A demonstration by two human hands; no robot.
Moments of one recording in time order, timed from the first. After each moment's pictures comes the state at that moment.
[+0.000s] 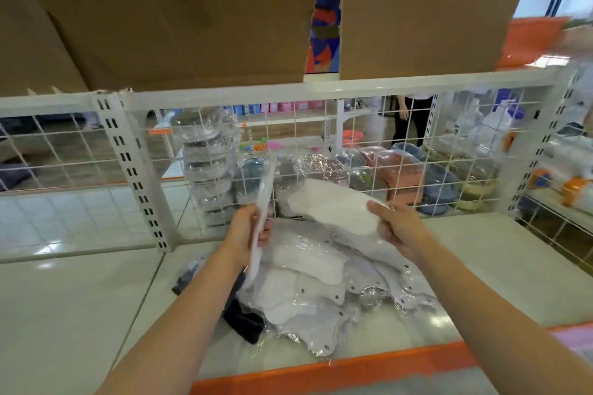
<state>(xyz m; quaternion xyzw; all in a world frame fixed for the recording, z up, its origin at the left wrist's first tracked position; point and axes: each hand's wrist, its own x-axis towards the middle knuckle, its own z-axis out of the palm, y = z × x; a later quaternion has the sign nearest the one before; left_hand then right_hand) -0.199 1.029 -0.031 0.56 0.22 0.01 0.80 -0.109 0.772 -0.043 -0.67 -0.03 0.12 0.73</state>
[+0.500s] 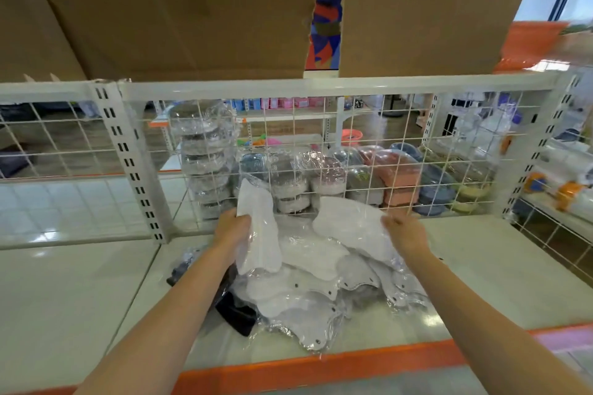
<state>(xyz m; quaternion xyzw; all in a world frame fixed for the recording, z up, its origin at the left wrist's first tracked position) -0.204 1.039 -0.045 0.72 0.31 0.12 0.61 -0.108 0.760 -0.066 -0.89 0.01 0.00 0.45</state>
